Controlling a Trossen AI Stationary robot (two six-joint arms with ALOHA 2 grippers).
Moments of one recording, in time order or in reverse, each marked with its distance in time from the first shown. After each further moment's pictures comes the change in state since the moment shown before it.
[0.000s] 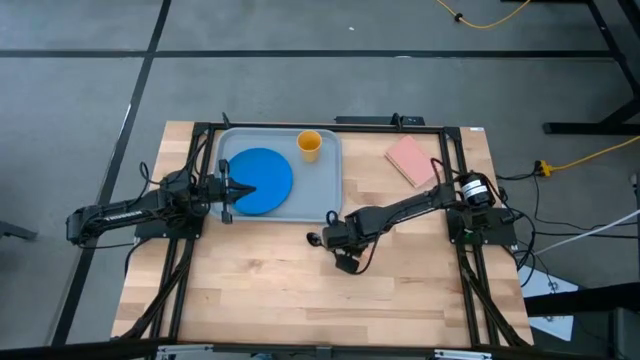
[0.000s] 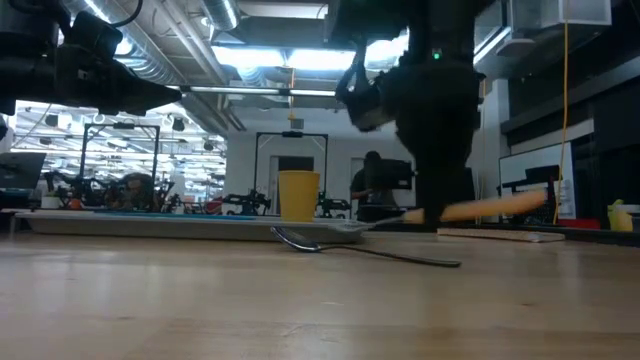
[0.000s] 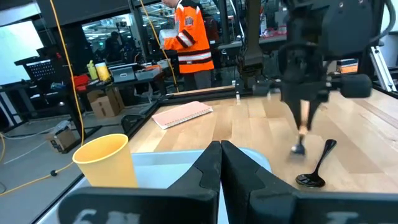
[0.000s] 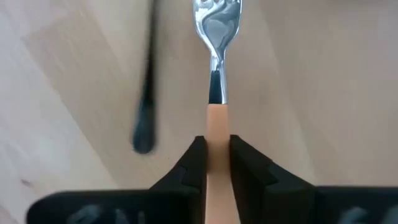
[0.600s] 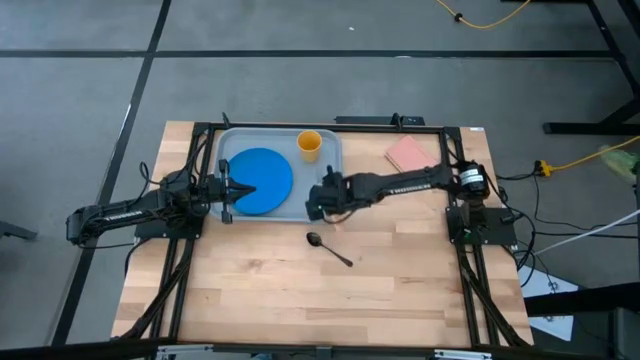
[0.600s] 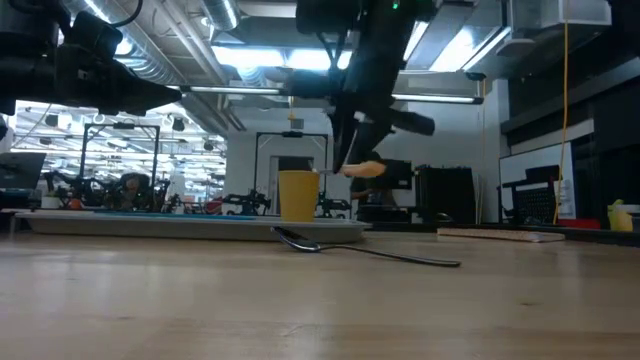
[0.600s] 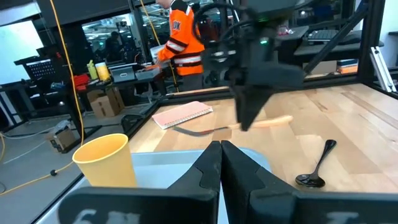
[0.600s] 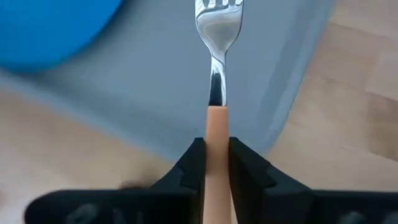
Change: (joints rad) left arm 0.000 0.000 0.000 0.000 0.000 -0.002; right arm -0.190 -0.002 0.156 0.071 0.247 0.592
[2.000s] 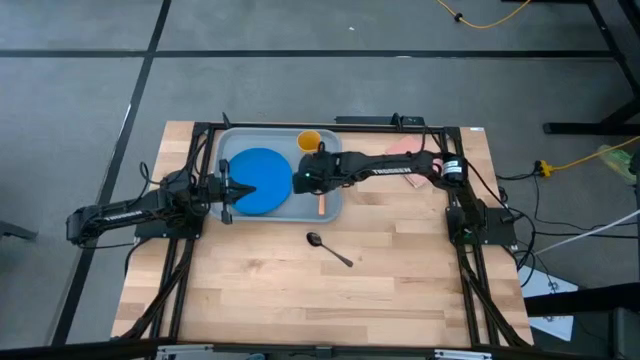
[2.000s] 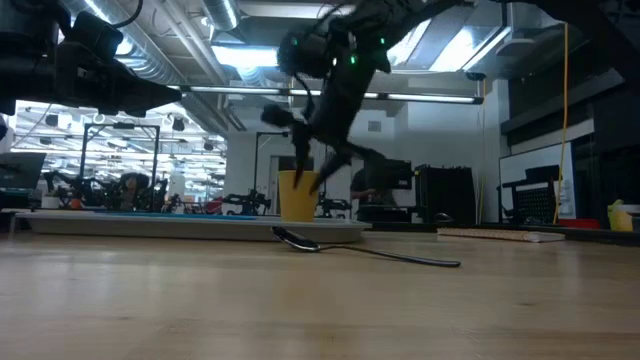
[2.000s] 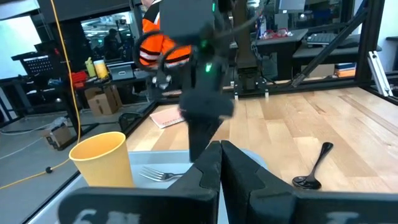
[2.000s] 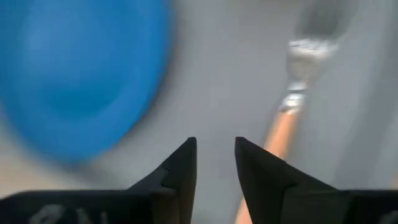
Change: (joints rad) left arm 0.000 0.000 0.000 0.001 0.003 -0.025; right arm -0.177 0.141 0.099 0.192 -0.091 -0.057
